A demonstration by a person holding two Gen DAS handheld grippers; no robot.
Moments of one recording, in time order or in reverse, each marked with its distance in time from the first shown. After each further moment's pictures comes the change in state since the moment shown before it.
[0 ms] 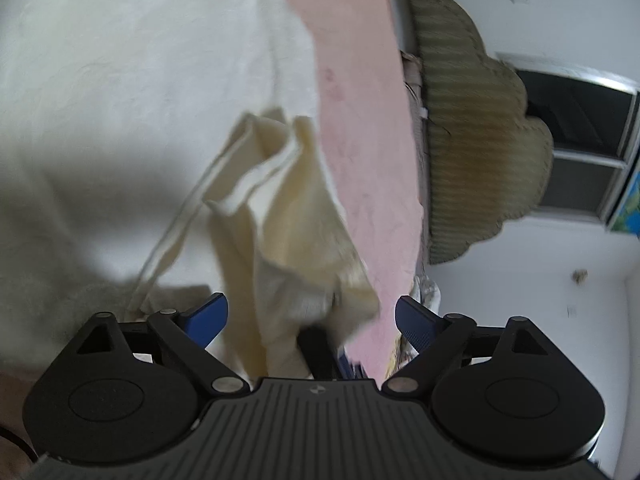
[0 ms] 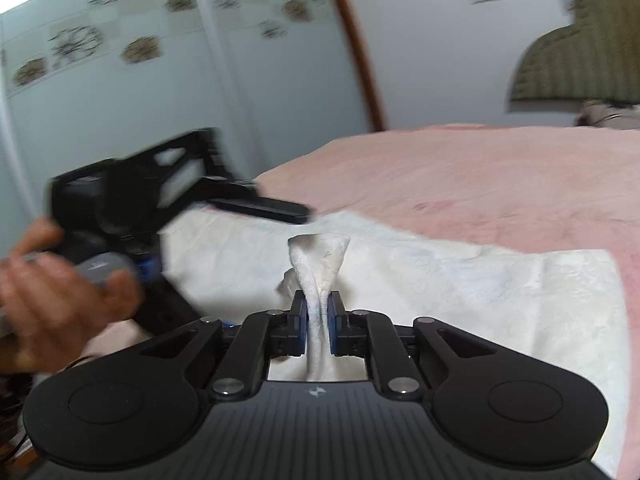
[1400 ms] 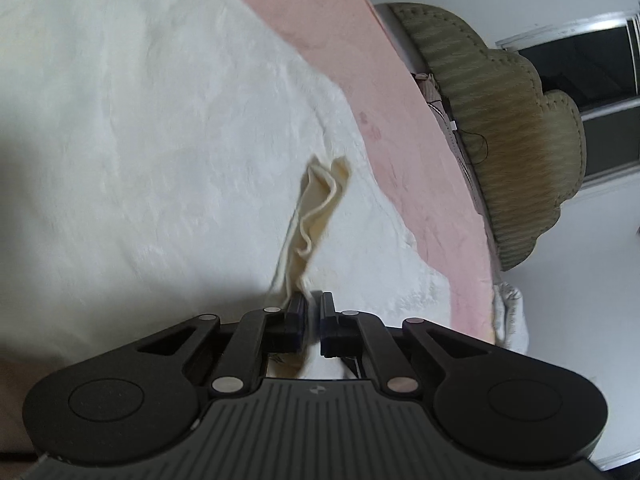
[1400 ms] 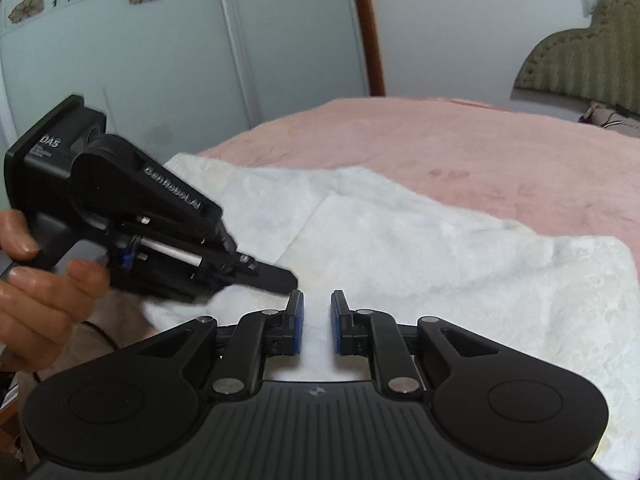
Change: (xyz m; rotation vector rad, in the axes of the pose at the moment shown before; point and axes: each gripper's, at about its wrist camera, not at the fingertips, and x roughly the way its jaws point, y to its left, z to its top) left arm -0.035 0.007 -0.013 0.290 -0.163 0.215; right arm 0.054 0.029 -0.015 -0.092 0.166 -0.133
